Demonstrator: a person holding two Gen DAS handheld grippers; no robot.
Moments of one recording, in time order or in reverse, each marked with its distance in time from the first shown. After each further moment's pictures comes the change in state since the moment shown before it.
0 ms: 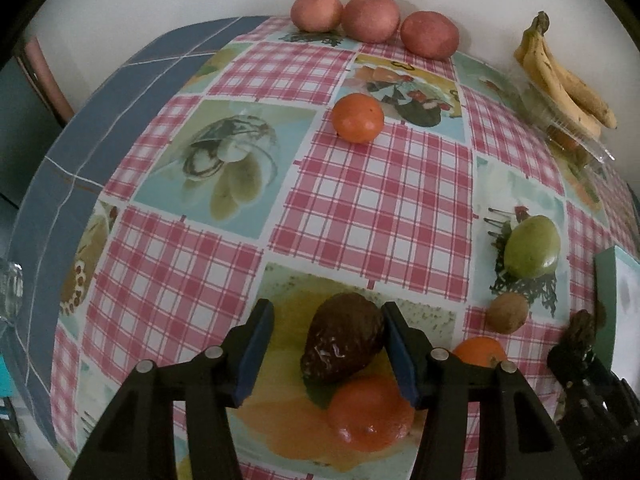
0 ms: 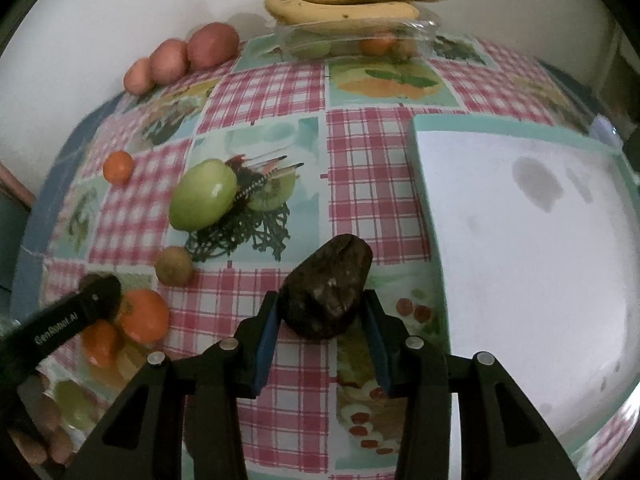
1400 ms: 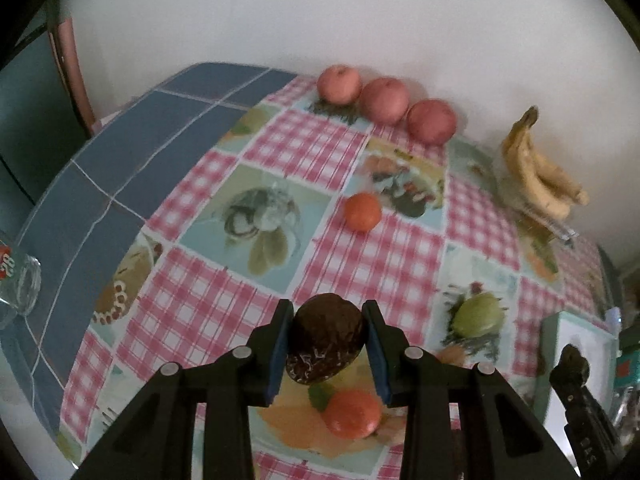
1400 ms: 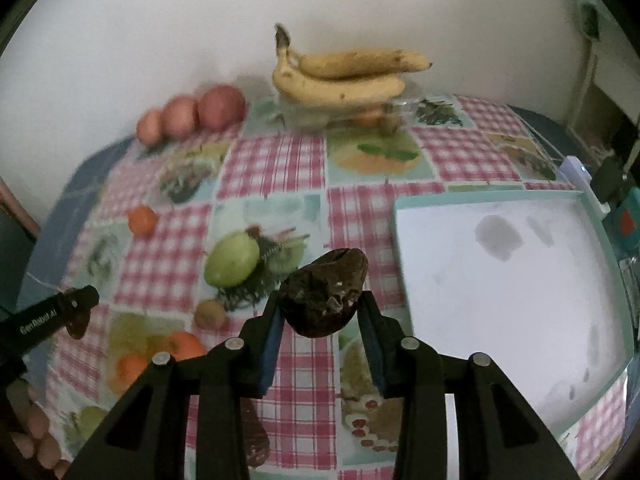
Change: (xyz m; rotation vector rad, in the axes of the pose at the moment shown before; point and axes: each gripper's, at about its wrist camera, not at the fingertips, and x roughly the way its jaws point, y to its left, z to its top) left arm -0.071 0.023 0.018 -0.122 -0.168 -0.078; right arm -0.060 -0.010 0.017 0.079 -0.172 0.024
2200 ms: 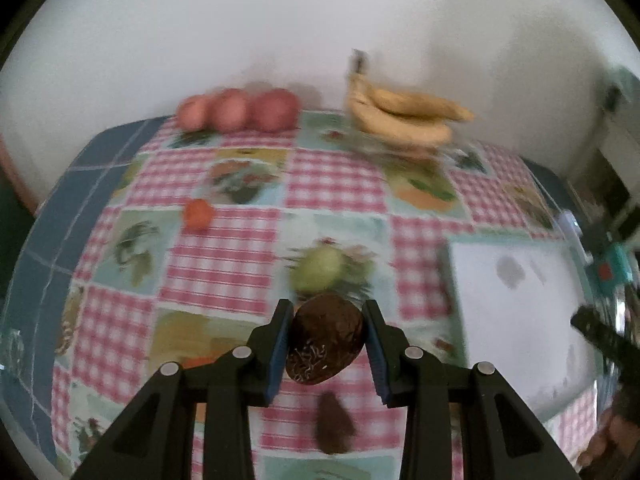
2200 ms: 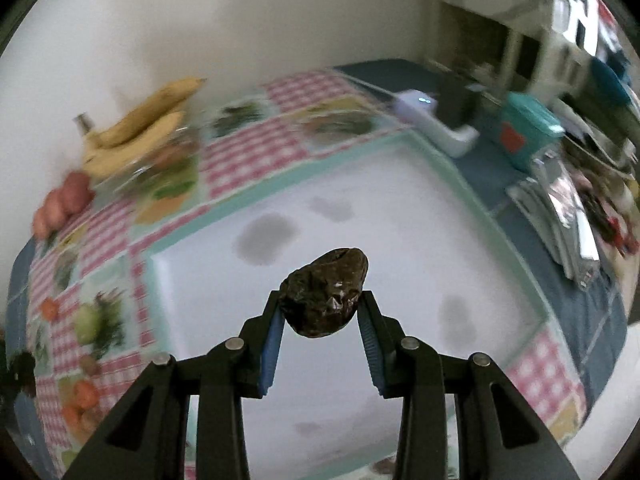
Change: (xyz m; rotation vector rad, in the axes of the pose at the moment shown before) left arm -0.026 -0.142 -0.056 0.352 -0.009 -0.122; right arm -0.032 -0.189 -0.002 0.353 0.029 -0.261
